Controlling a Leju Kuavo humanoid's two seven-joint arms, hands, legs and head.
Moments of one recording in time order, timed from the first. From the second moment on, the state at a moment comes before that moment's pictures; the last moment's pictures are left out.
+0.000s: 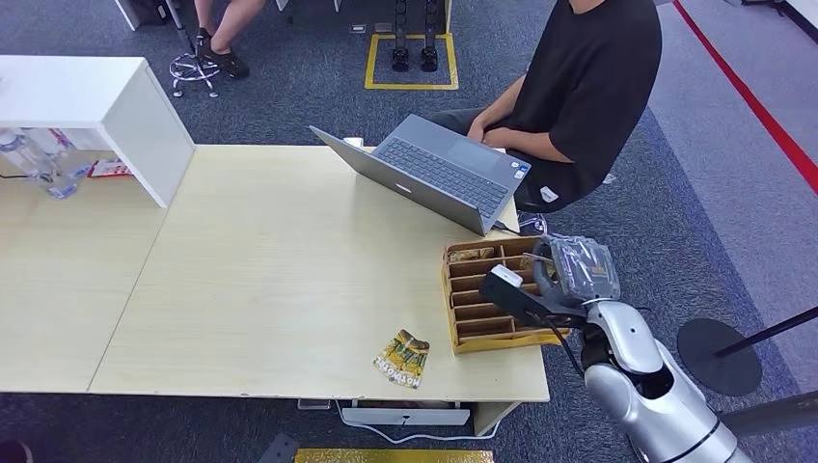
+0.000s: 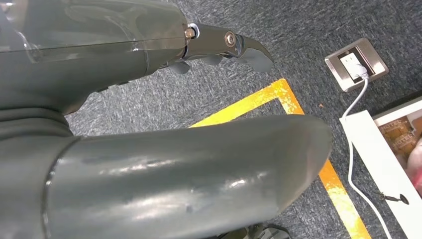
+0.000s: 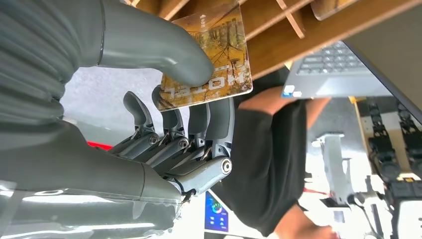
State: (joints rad) left arm -0.18 -0.03 -1.03 -0.25 0.44 0.31 -0.09; right arm -0.18 -0.51 0.52 -1.76 0.92 -0.07 0.52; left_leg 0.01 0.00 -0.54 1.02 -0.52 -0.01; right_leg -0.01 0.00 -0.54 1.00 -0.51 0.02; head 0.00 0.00
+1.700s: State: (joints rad) left arm -0.19 -0.03 -1.03 -0.25 0.41 0.30 -0.08; right arm -0.36 -0.55 0.47 -1.89 0.99 -0.16 0.49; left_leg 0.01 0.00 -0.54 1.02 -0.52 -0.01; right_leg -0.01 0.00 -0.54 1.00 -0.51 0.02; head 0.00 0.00
